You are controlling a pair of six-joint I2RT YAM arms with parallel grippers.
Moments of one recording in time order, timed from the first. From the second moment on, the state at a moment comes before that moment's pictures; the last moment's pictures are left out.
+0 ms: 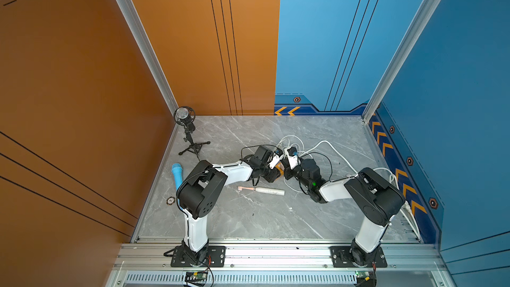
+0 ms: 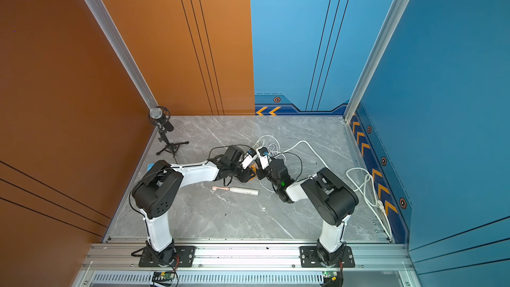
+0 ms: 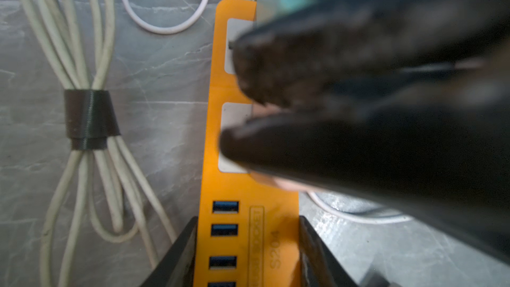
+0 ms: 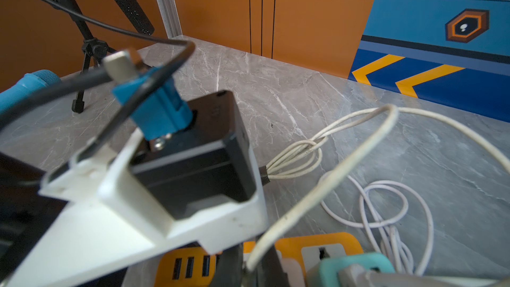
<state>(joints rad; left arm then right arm) -0.63 1.90 1.09 -0.08 0.22 0.06 0.62 1.80 0.62 0.90 -0.01 0.03</state>
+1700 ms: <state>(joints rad) -0.53 1.52 0.96 -0.18 0.21 -0.13 0.59 1.63 1.23 -0.40 -0.01 0.31</state>
